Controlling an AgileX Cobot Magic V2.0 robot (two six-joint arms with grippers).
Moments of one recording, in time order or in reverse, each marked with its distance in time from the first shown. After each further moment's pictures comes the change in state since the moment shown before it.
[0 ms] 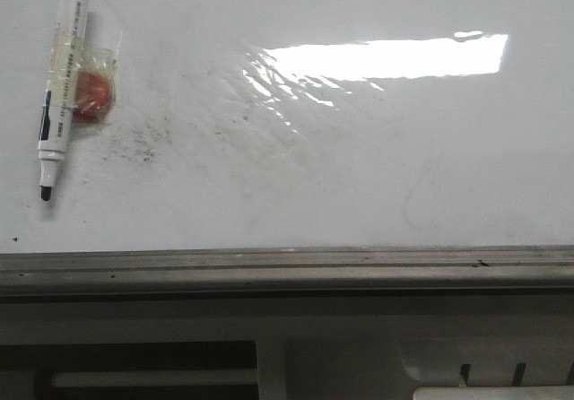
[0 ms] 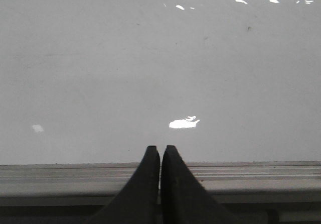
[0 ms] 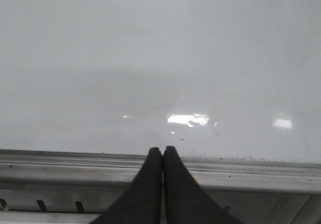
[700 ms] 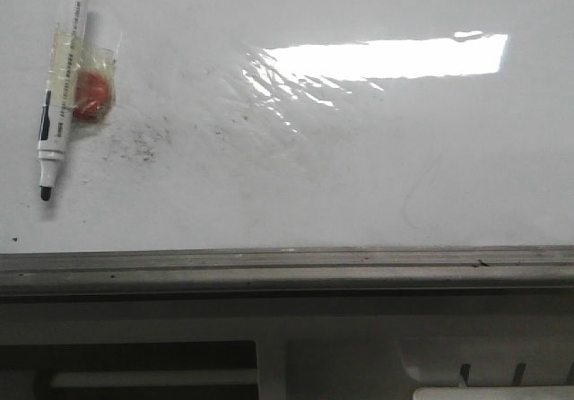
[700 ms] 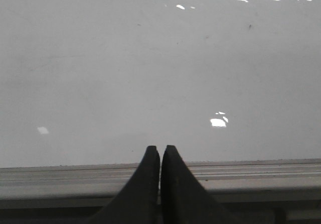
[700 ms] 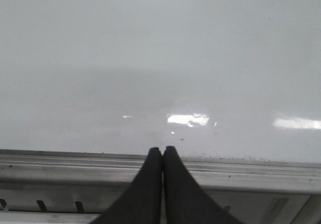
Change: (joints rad) left arm 0.000 0.000 0.000 0.031 0.000 0.000; right arm 0.000 0.000 0.000 0.000 0.000 0.000
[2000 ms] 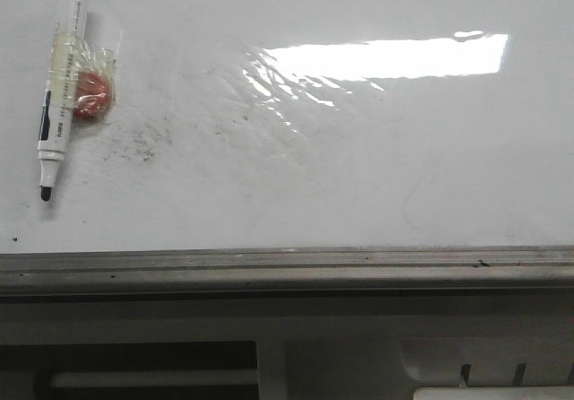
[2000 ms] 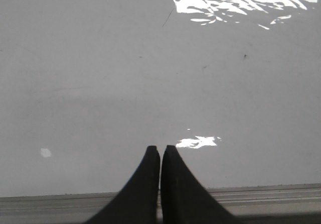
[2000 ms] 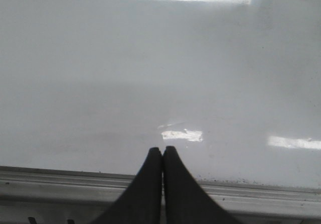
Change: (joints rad) left arm 0.000 0.000 0.000 0.011 -0.075 0.004; right arm 0.000 0.000 0.000 -0.044 -0.064 0.000
